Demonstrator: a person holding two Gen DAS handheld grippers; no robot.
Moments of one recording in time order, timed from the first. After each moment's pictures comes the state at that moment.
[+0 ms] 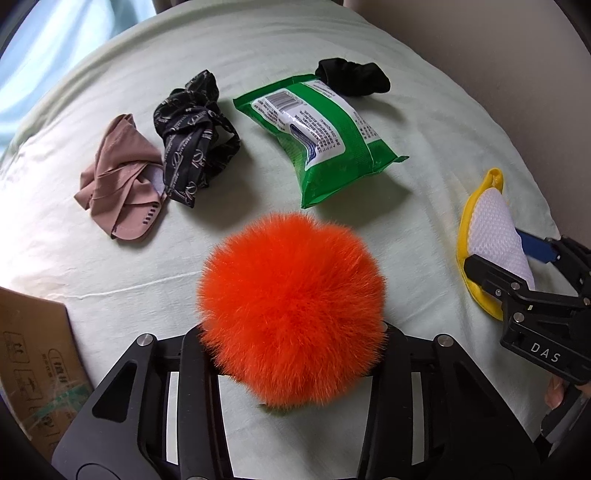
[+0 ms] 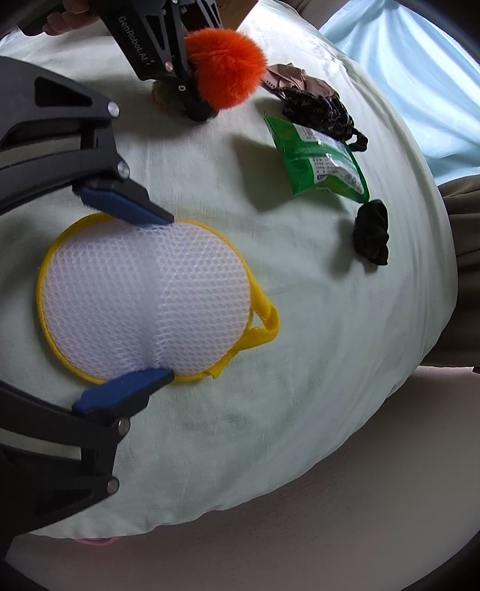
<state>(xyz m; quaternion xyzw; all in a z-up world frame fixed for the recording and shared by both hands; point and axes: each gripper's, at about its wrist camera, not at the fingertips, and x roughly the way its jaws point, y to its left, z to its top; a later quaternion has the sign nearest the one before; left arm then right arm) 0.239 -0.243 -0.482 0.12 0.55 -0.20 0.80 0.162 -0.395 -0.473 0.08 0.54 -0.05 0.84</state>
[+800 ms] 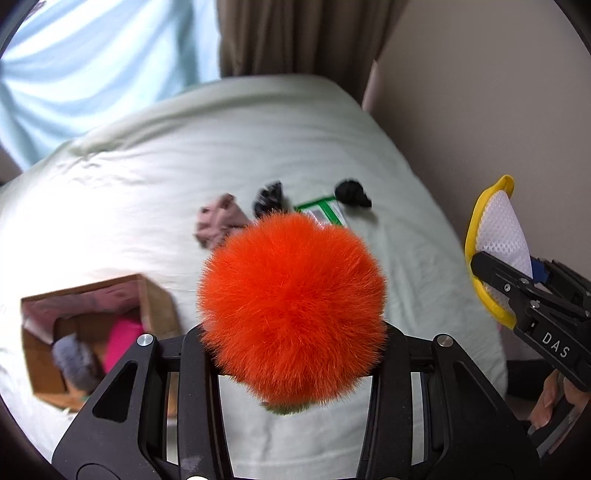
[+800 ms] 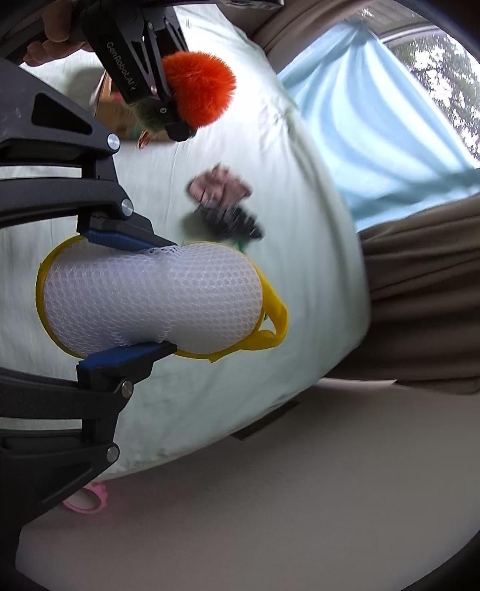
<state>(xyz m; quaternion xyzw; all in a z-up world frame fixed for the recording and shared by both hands) 0.190 -0.159 -0.269 0.04 0.49 -0.17 0.85 0.127 -0.353 -0.278 0.10 0.46 -0.02 0.88</state>
